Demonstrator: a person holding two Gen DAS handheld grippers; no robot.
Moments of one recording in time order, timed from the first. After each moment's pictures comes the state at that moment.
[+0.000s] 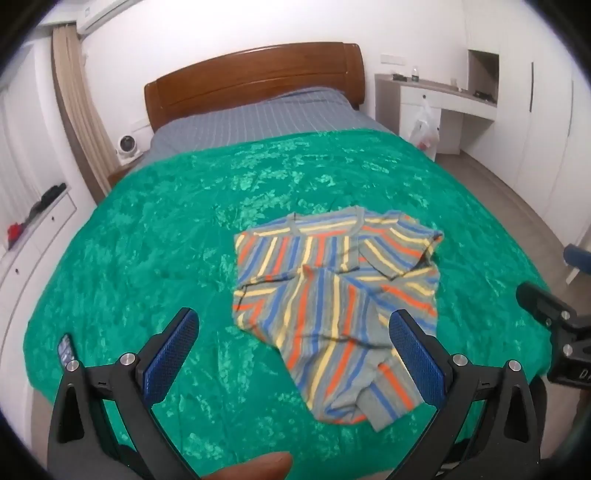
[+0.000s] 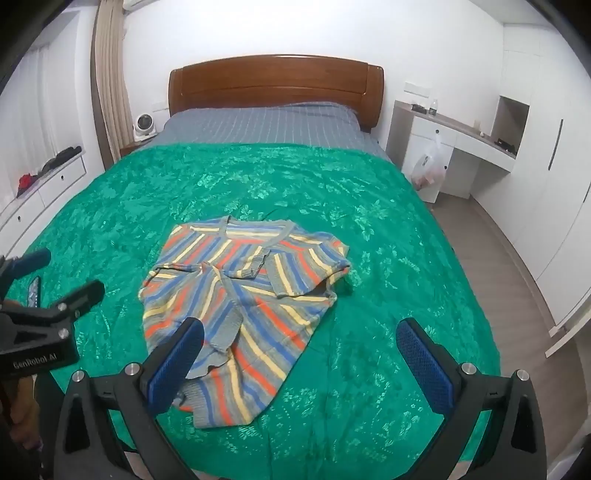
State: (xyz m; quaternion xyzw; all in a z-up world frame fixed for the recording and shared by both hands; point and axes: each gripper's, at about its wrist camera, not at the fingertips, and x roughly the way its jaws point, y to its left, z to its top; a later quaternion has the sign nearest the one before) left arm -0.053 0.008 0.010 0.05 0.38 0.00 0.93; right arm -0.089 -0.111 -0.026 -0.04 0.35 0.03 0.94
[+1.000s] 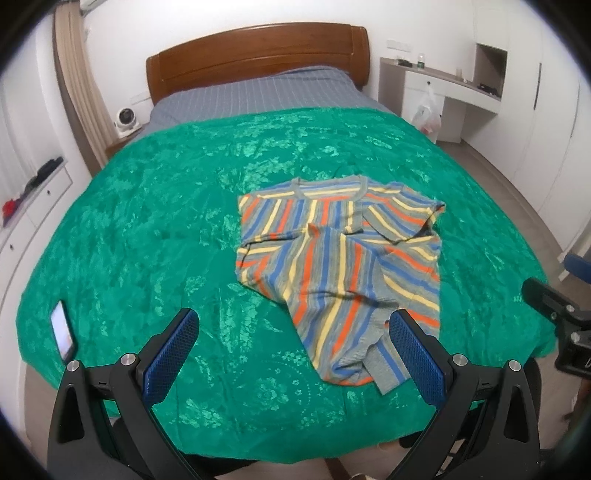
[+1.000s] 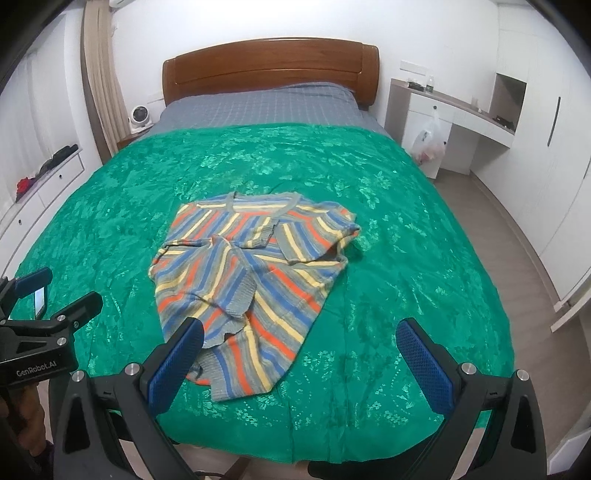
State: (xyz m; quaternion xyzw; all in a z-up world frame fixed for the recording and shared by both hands) left arm -0.074 0.034 -0.016 0.03 0.41 0.00 0.91; right arm -0.106 -0.102 -0.044 -0.02 0.39 0.02 0.92
